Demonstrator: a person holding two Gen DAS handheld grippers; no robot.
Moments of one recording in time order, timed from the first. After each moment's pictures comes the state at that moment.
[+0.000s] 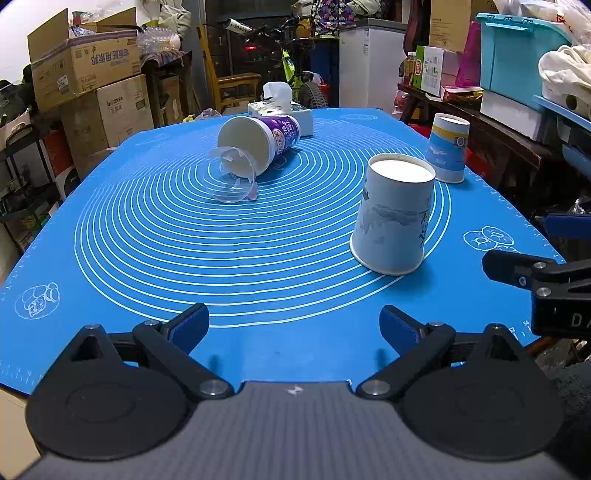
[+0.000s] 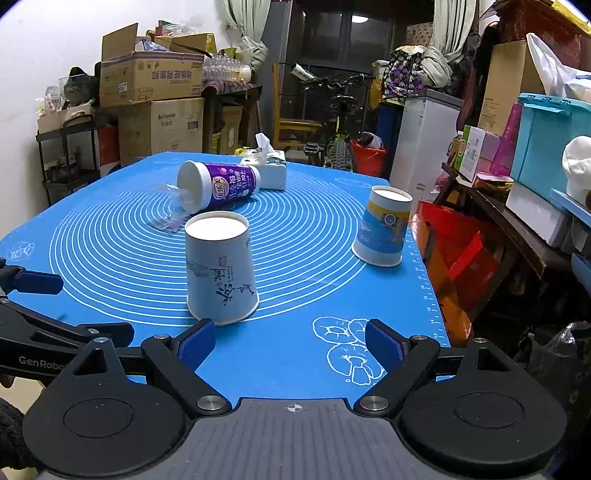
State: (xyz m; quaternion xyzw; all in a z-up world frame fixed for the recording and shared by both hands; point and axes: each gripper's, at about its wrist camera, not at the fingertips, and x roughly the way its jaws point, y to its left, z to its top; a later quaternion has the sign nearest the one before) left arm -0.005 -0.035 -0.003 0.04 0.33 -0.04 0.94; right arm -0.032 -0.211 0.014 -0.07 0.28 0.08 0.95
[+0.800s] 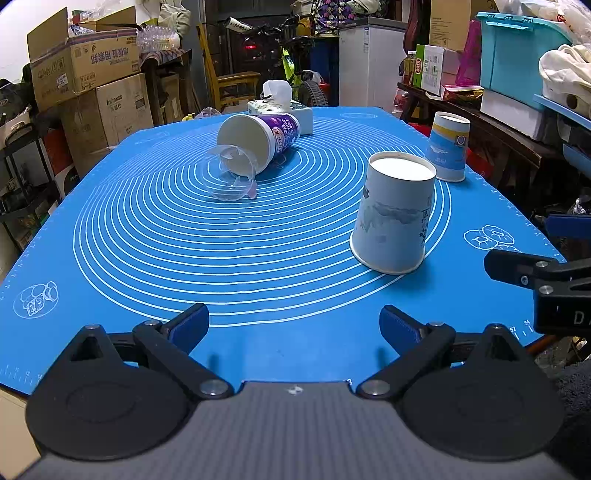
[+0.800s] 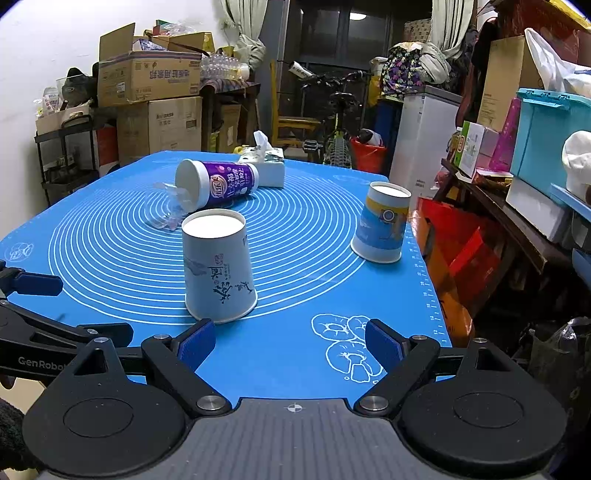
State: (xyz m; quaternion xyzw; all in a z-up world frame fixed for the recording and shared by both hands) left arm -0.005 -0.036 -0.006 0.04 0.33 -0.04 0.94; right arm -0.031 -0.212 0.012 -0.07 0.28 0.08 0.95
